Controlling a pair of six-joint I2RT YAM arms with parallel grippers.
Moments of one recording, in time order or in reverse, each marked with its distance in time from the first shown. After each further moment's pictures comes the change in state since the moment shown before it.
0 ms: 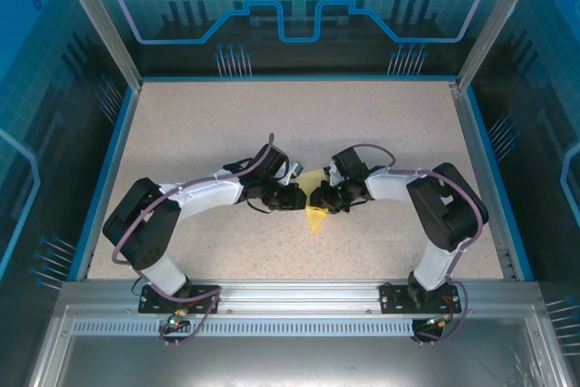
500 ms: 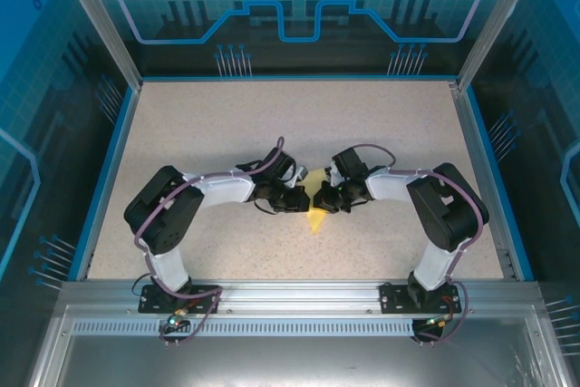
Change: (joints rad) left arm -0.005 0.148 0.033 0.075 0.007 0.000; right arm 0.000 -0.003 -0.002 -0.015 0.020 -0.007
